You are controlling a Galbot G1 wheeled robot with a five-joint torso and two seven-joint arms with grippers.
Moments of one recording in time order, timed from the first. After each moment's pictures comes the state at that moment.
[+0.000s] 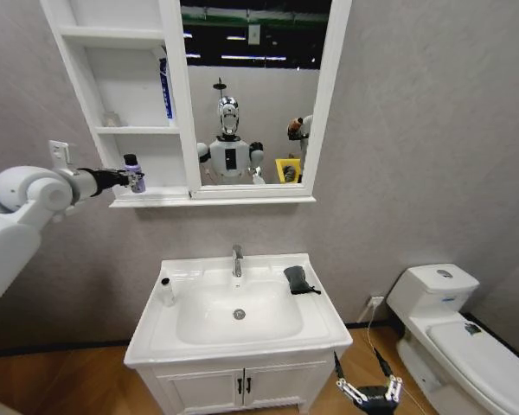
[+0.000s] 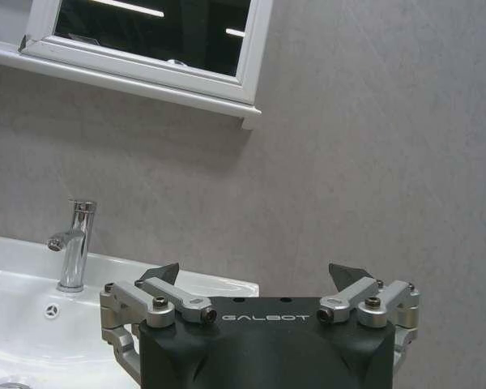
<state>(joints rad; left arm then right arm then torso) -0.17 -0.58 0.10 -1.49 -1.10 0.70 -0.11 -1.88 1.47 0.68 2.03 -0.01 0.58 0.01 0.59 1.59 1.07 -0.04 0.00</state>
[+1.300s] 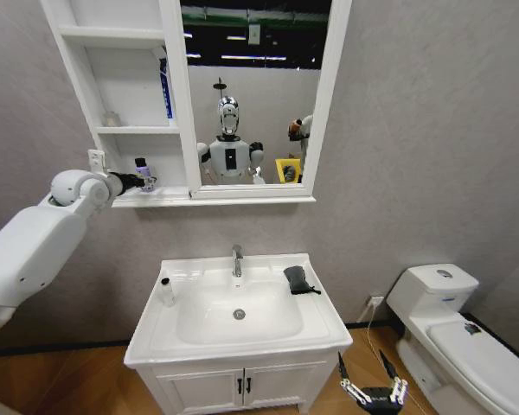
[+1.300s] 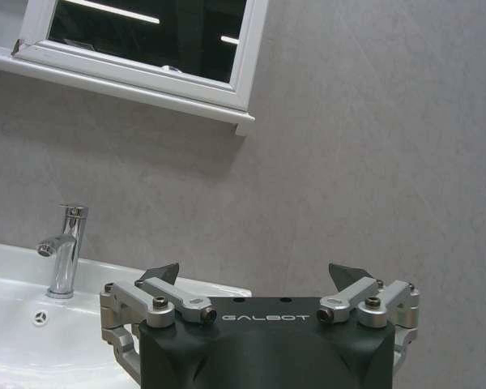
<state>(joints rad) -0.09 -0.65 0.06 -1.45 -1.03 0.67 -0.13 -1.87 1.47 0.68 2.03 -0.01 0.60 0.03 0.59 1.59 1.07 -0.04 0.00</state>
